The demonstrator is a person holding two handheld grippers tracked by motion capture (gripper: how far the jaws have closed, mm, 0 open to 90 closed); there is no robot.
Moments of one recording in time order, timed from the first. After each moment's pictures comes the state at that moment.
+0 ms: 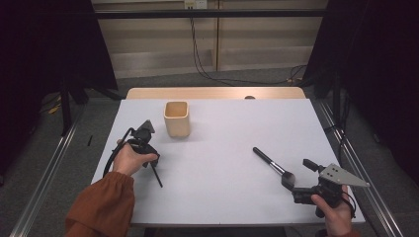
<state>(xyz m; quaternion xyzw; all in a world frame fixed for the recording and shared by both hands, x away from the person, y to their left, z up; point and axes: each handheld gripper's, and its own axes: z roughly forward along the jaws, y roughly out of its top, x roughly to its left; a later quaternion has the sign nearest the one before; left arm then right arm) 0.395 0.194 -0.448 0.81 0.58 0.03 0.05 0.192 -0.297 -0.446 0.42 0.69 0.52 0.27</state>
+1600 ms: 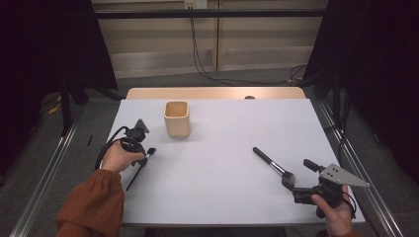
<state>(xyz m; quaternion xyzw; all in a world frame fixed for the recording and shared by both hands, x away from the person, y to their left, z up) 0.400 0.221 -0.443 0.84 0.53 -0.02 0.08 0.192 -0.298 -0.447 0.43 0.69 0.52 0.27</state>
